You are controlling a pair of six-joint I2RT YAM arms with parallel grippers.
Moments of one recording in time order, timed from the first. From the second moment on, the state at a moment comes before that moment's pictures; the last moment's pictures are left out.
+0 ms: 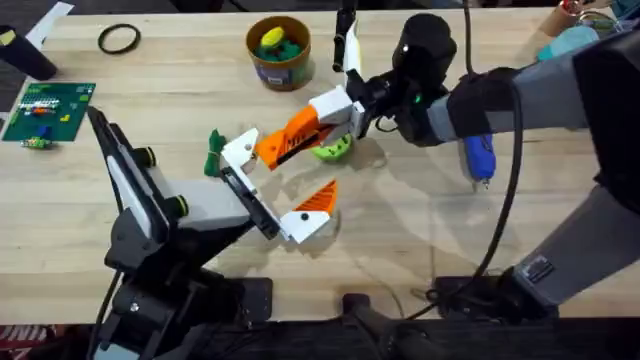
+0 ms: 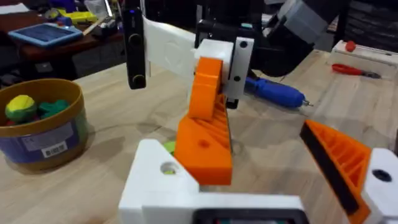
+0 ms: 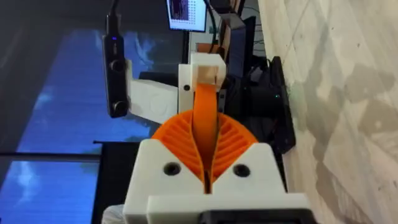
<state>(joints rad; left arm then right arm) -0.31 0.00 0.01 -0.05 0.58 -0.01 0.47 1.93 0.88 1.09 -1.54 1.53</state>
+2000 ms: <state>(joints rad) -0.31 0.00 0.01 -0.06 0.56 -0.04 0.53 1.94 0.85 1.07 -1.41 1.49</state>
